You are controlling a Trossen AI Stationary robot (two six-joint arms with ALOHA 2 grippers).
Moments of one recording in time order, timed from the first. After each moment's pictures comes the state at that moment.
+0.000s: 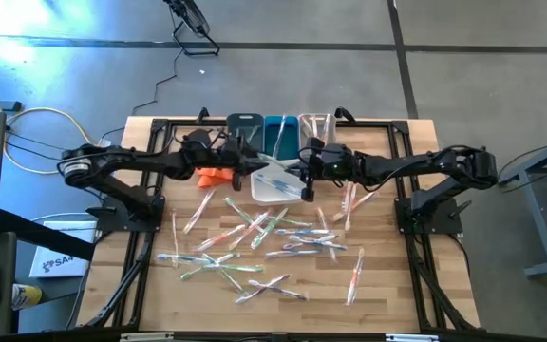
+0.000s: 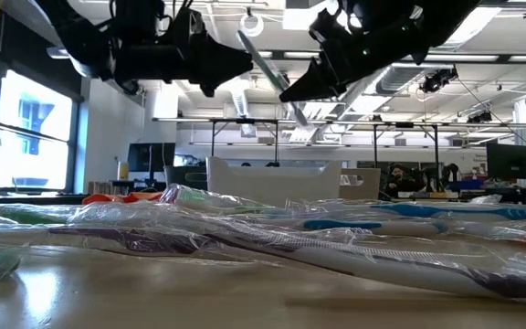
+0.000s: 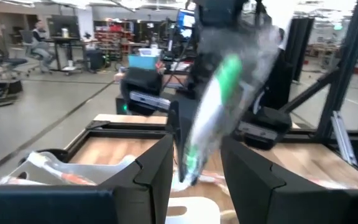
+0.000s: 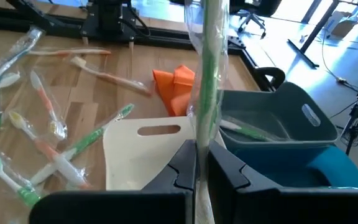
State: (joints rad) left arm 0.39 1.40 0.62 0.89 0.41 -0.04; right arm -0.19 1.46 0.82 0.27 0.03 -0.18
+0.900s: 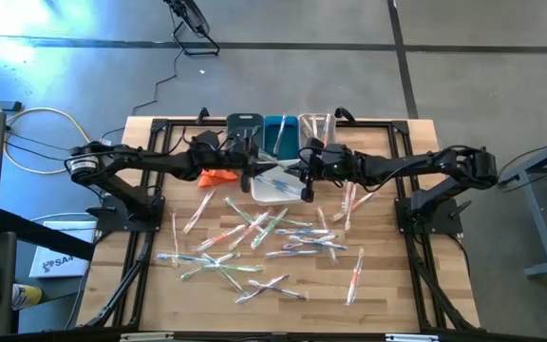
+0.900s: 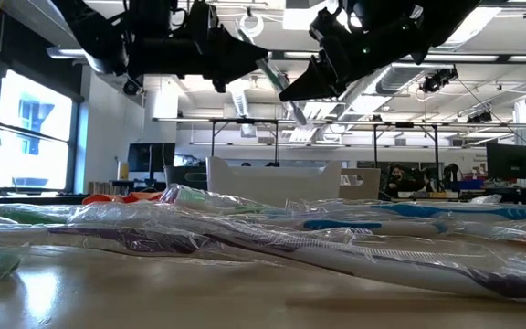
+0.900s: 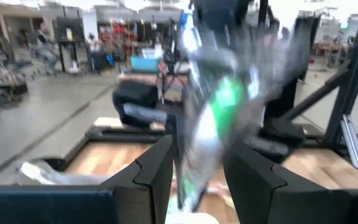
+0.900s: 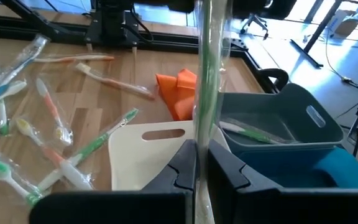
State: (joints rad) left arm 0.33 1.46 0.70 0.85 0.33 -0.03; right arm -0.19 1.46 0.82 0.27 0.03 -0.15
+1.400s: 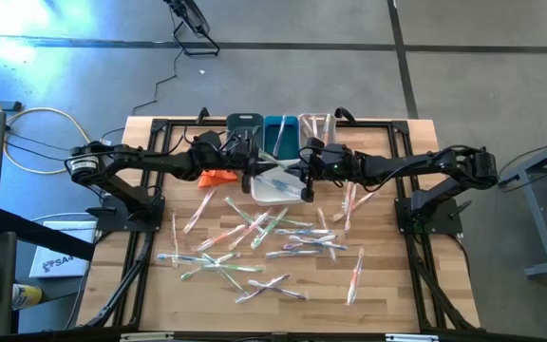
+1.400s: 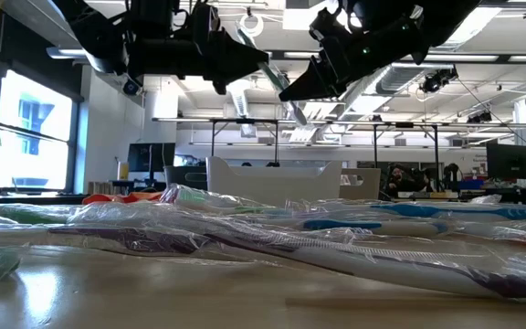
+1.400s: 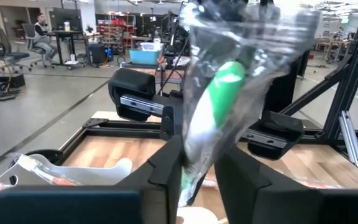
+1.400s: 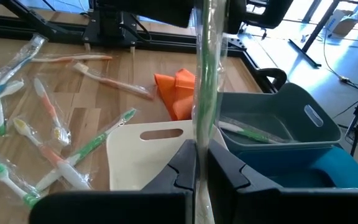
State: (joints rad) left arm 0.33 1.46 0.71 0.83 0.33 -0.03; right arm -0.19 1.46 0.82 0.27 0.03 -0.15
